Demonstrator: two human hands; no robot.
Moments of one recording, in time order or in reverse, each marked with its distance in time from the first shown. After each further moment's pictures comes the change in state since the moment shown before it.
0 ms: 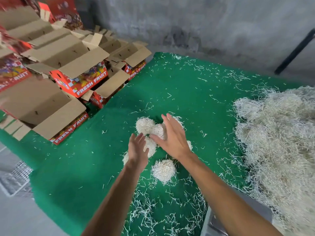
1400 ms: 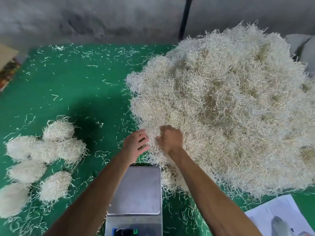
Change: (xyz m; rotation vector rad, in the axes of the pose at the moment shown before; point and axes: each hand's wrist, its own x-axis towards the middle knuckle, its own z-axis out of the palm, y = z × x) left_hand -0.062 -0.278 0.256 0.603 -0.478 -0.286; right_hand -0.215 0.313 -0.166 -0.305 0.101 0.650
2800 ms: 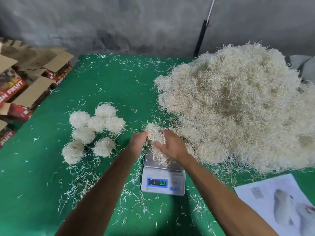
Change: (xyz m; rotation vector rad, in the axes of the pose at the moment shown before) left_hand -0.173 -0.022 -0.094 0.475 0.348 0.043; right_hand -0.177 -0.112 -0.014 0.099 -0.083 -0.251
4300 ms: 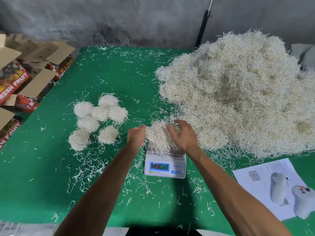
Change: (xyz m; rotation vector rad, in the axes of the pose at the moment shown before) left_hand -0.014 -0.050 -0.011 -0.107 0.120 0.186; right_hand -0.031 0.027 0.006 0.189 0.280 0.143
